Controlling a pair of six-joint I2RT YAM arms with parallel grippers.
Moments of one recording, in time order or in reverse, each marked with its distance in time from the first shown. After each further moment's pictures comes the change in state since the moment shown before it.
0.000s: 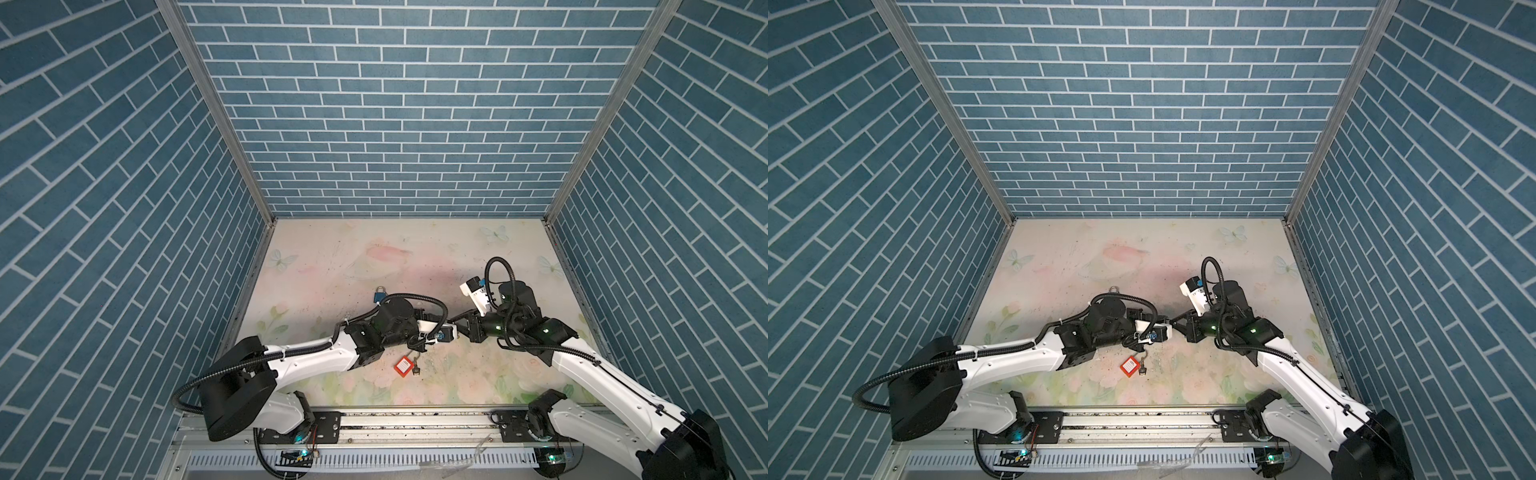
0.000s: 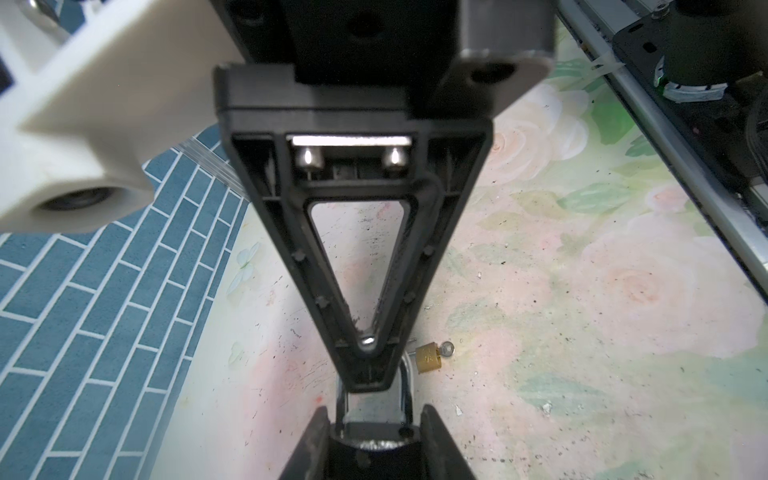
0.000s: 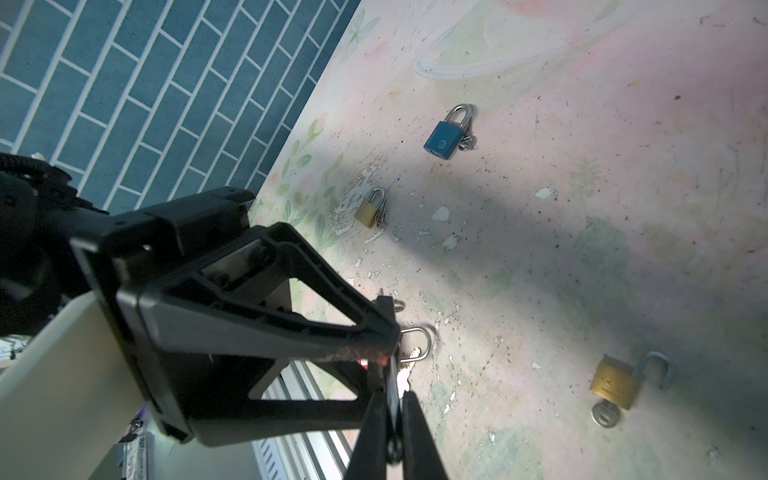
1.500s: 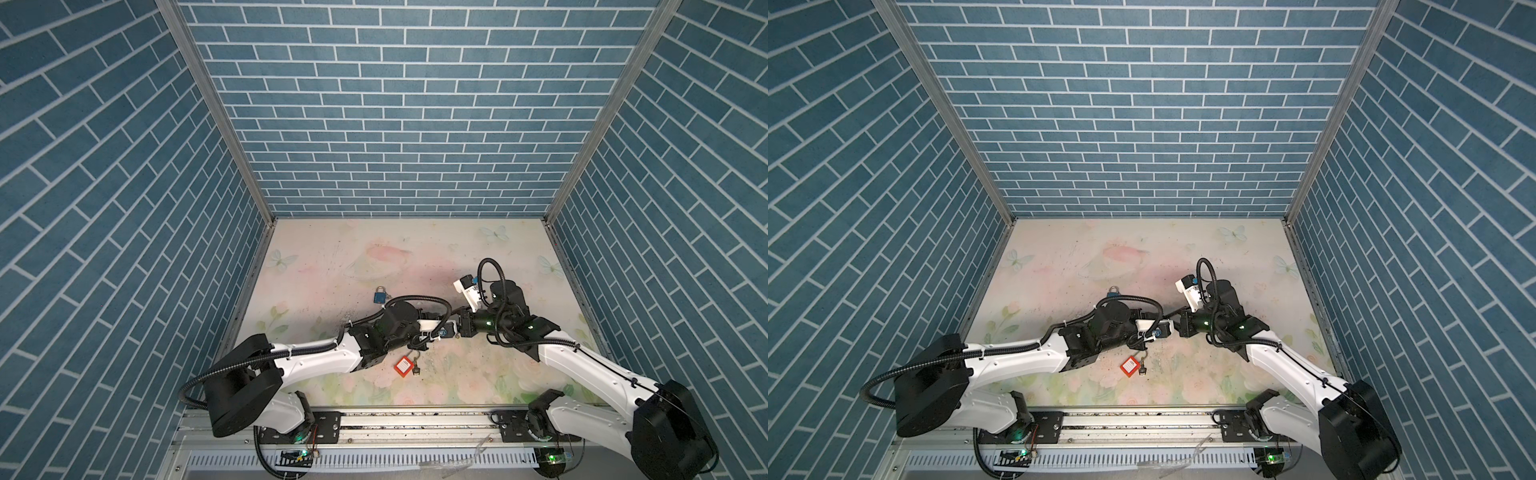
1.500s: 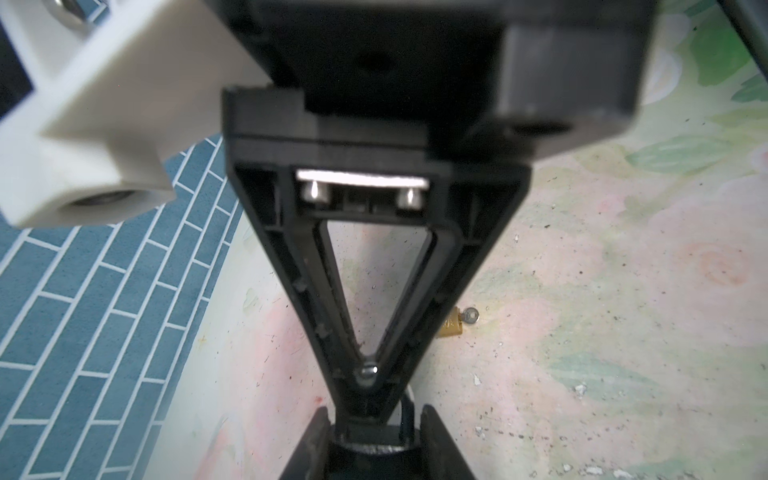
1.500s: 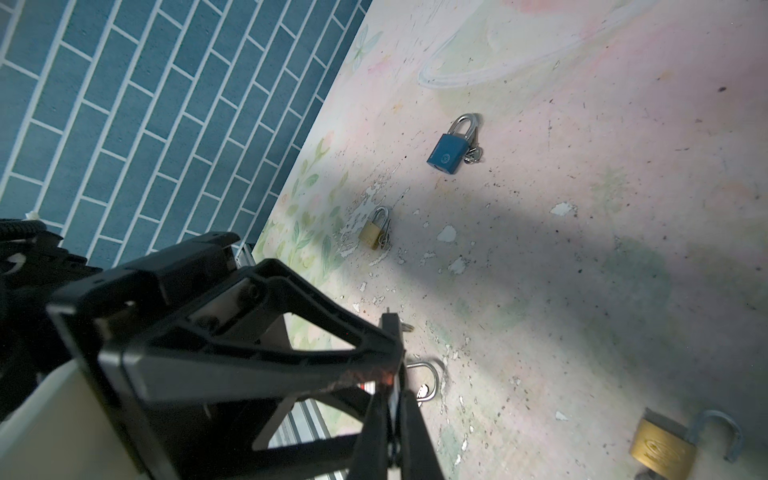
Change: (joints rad) left arm -0.040 0.024 0.001 -0.005 -0.162 -0.075; right arm 0.014 0.139 -0.068 0.271 -0.038 0.118
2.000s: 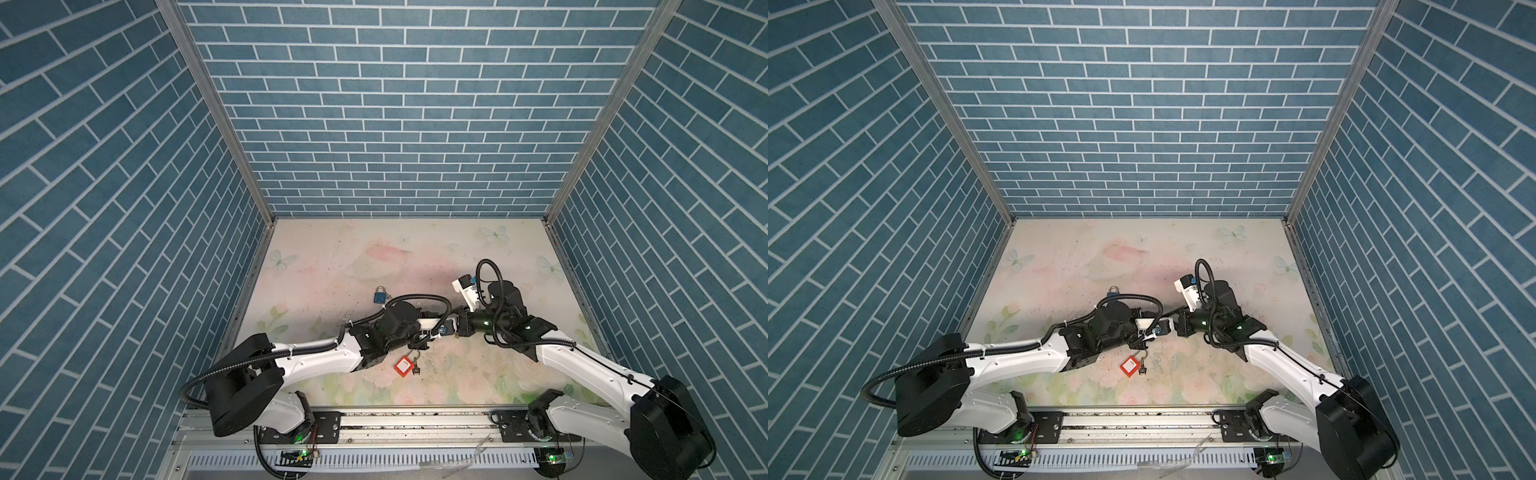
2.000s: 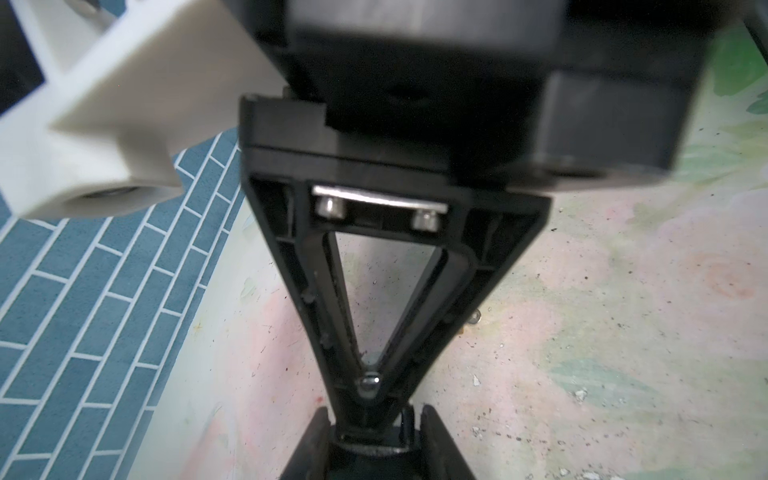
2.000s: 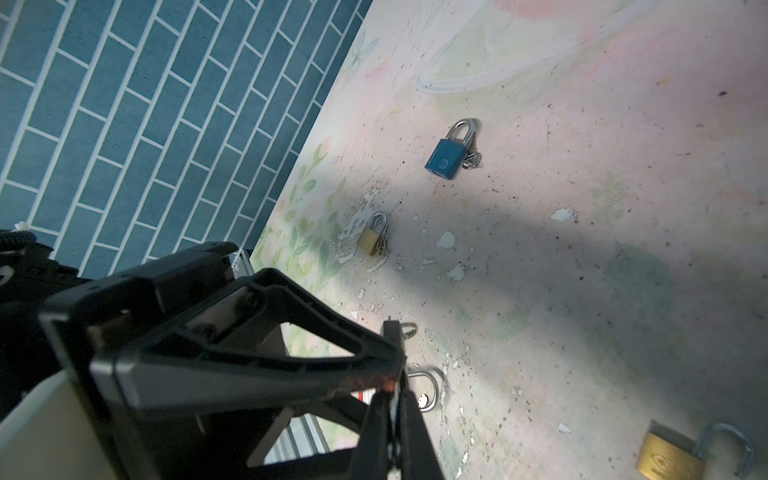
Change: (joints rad) left arm -0.001 0.005 0.000 0.005 -0.034 -0.043; right arm 0.014 0.004 0.009 0.006 0.041 0.006
